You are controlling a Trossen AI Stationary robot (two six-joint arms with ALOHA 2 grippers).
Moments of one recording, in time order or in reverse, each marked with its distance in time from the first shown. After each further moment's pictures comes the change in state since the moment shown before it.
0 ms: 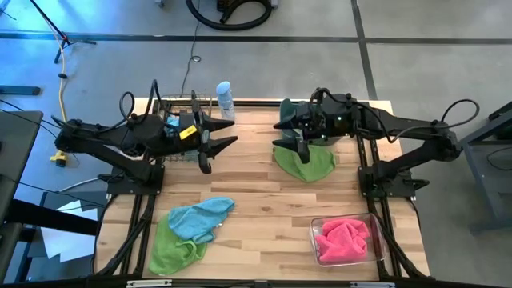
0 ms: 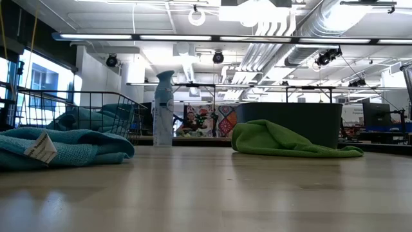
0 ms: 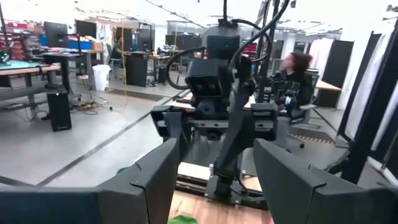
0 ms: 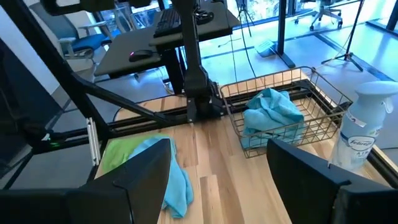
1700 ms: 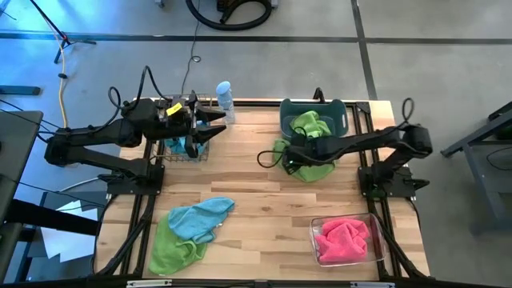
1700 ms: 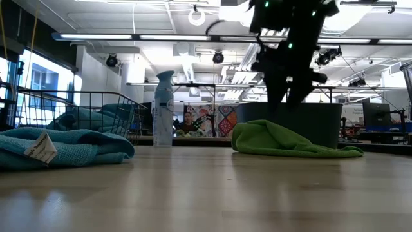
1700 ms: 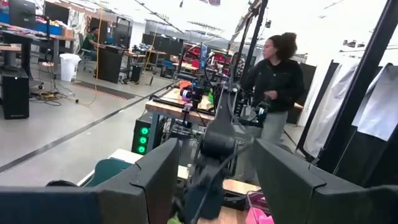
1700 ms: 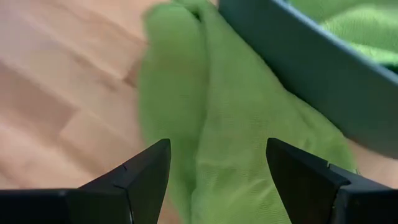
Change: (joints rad) left arm 0.285 -0.166 -0.196 0.063 0.391 -0.161; right arm 0.039 0.283 -0.333 -0.409 0.469 0.724
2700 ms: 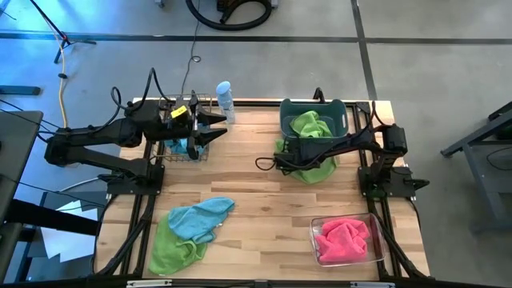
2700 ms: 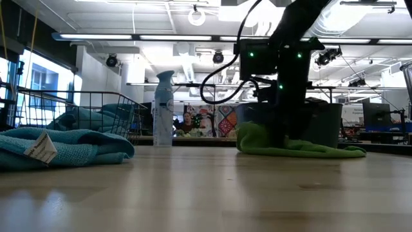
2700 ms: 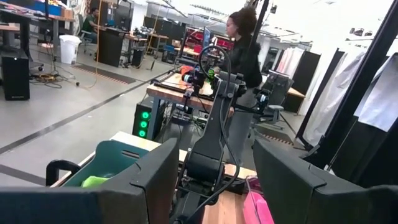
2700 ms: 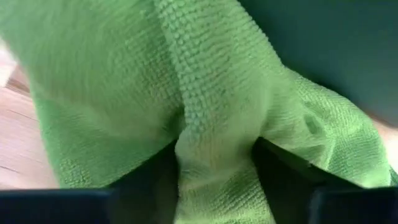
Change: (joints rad) left arm -0.003 0.000 0.000 -0.067 0.001 -0.026; right arm -0.024 0.248 -0.016 0.056 0.051 0.158
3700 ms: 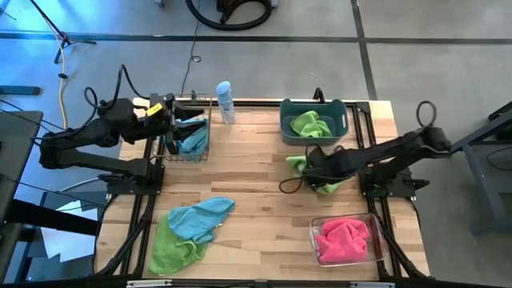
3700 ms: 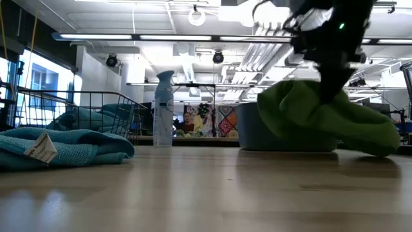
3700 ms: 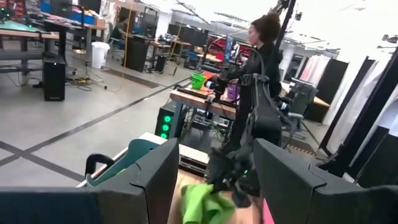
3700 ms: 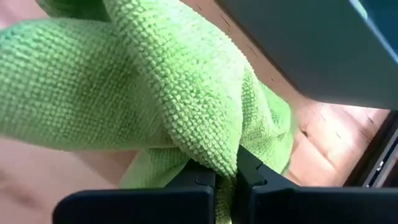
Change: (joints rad) left arm 0.000 -0.179 0.000 -0.179 -0.109 0.000; right arm 0.255 -0.396 -0.057 -0.360 0.005 -0.092
